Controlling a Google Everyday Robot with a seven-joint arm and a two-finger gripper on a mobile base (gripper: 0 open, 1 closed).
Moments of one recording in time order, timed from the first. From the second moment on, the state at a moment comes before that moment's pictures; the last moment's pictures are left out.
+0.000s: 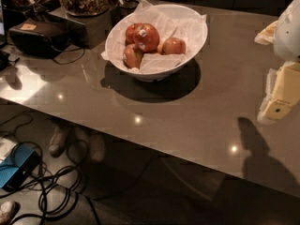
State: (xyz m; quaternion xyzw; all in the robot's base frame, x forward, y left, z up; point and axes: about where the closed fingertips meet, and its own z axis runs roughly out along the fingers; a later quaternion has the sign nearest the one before) arm 0.438 -0.217 0.976 -0.60 0.78 -0.03 0.16
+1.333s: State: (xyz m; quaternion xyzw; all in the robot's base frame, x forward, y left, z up) arm 0.473 -0.146 1.008 -0.61 0.77 -0.07 0.14
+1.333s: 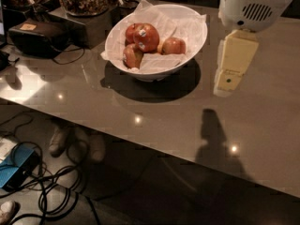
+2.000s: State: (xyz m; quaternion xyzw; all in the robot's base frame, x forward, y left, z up) arm 0.527 -0.092 1.011 -0.62 0.77 -0.06 0.14
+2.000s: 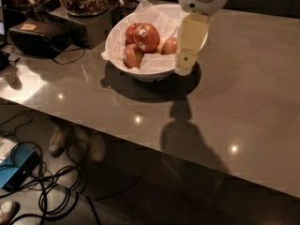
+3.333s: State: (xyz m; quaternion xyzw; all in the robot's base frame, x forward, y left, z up) arm 0.606 -0.033 1.008 -0.59 0.79 0.01 0.18
